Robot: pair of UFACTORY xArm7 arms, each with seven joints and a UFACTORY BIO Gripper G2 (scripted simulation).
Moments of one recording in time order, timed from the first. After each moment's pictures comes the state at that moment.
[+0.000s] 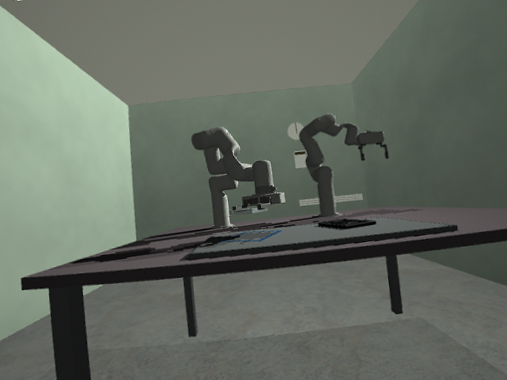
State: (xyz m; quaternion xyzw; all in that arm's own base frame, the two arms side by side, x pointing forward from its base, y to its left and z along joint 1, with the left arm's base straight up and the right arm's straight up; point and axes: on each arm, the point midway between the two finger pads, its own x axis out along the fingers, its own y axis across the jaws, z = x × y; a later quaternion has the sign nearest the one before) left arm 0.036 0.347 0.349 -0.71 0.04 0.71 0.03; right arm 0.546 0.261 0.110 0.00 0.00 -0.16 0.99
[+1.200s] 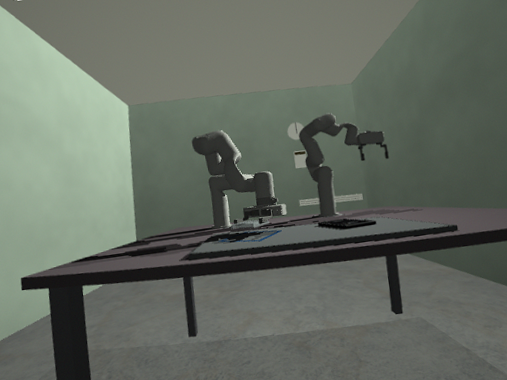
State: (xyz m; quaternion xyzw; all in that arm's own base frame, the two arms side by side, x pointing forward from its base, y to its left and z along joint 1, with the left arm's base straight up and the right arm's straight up) left arm 0.036 0.347 0.349 -0.71 0.04 0.71 0.03; right arm 0.545 0.261 0.064 0.00 0.00 -0.16 0.99
